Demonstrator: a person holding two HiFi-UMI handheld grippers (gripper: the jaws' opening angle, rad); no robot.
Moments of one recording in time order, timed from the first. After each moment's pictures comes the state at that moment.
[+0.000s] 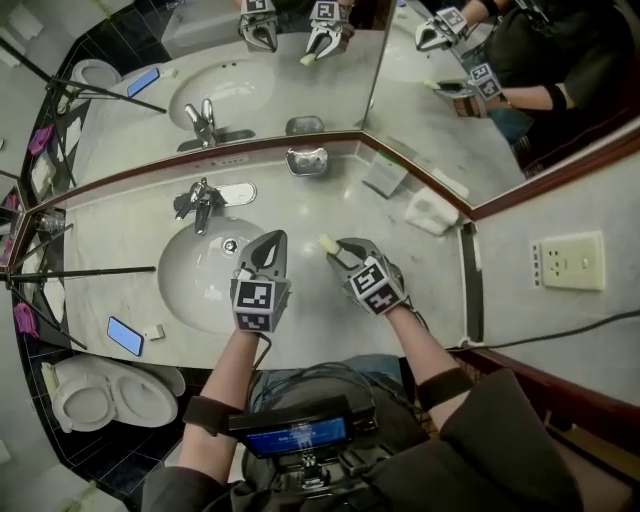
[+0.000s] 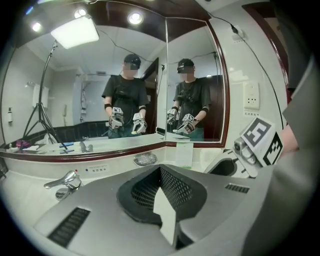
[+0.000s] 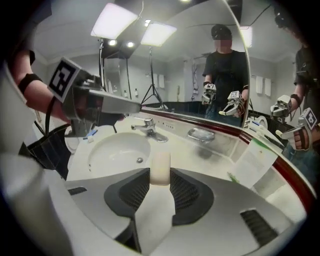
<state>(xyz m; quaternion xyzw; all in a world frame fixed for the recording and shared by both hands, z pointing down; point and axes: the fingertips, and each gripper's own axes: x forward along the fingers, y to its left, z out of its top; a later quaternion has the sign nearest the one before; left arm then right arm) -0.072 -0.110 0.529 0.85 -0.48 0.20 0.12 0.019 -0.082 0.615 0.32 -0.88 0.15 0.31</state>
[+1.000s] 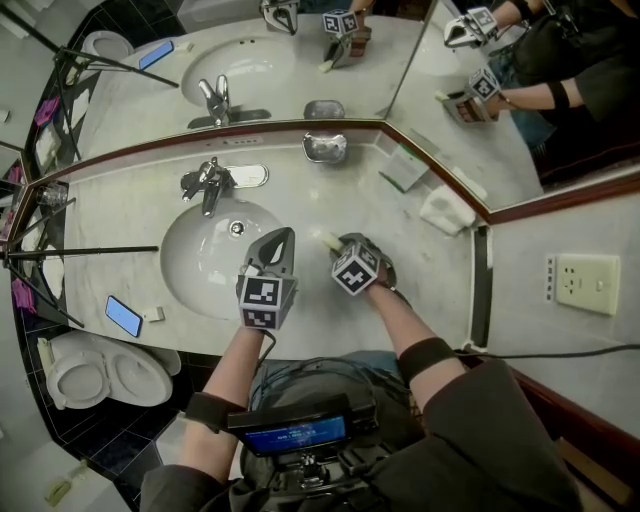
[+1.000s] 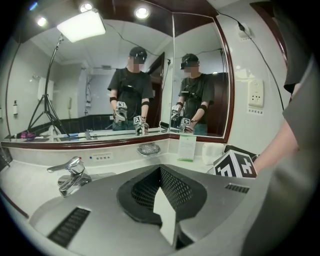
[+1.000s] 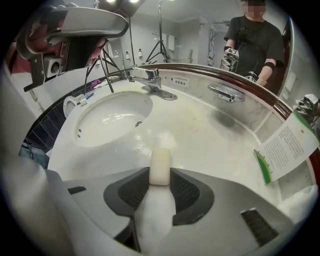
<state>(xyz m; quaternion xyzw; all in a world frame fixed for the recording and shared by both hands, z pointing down) -0.087 -0.099 0.558 0.83 -0.49 0.21 0.15 0.002 -0.075 0.751 0.26 -0.82 0.18 0.49</state>
